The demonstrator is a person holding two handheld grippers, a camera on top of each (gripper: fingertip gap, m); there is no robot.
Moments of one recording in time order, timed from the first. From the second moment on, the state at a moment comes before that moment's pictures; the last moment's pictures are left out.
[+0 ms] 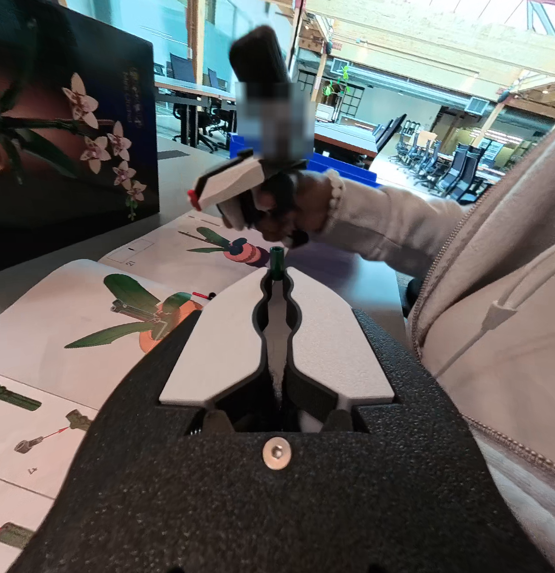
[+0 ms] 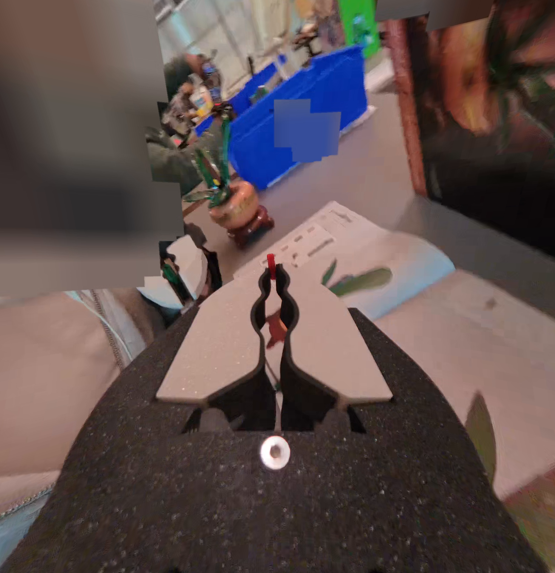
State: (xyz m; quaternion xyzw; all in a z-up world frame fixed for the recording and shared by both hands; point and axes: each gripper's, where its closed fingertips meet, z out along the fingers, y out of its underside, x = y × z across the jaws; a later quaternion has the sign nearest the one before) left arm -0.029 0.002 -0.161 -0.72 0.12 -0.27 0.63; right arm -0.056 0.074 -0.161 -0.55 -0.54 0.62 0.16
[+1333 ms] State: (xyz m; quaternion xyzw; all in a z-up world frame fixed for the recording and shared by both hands) left arm -0.025 0.002 -0.167 -0.73 0.13 -0.26 0.61; right arm 0.024 0.140 -0.246 -0.34 -0.94 0.04 0.08
